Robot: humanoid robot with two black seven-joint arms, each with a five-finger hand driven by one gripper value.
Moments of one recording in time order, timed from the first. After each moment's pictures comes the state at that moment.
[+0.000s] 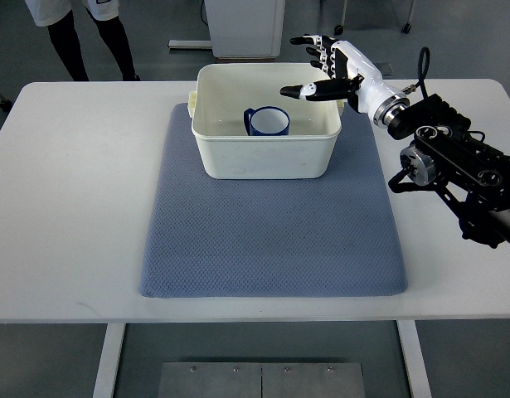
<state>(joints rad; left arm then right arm) -0.04 0.00 -0.10 -0.29 0.04 0.12 -0.11 0.98 -0.19 0.64 0.87 -0.70 -0.02 0.15</state>
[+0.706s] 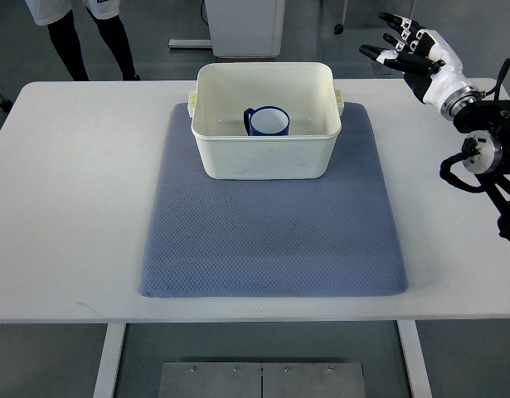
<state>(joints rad) -0.03 0.00 -0.10 -0.29 0.04 0.12 -0.11 0.88 -0.28 0.90 0.87 -0.46 -0.01 0.08</state>
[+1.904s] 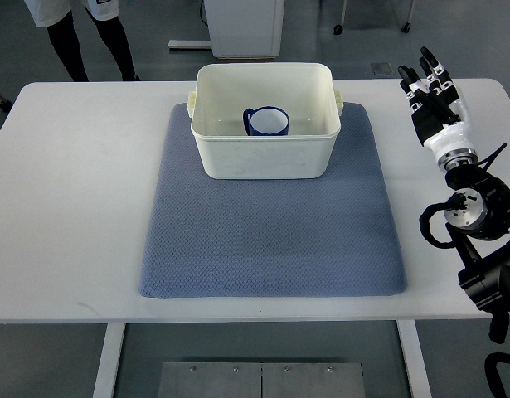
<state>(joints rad) -0.04 0.00 -0.10 -0.29 0.04 0.12 -0.11 0.58 -0.06 1.28 0.90 -0.48 0.06 0.26</state>
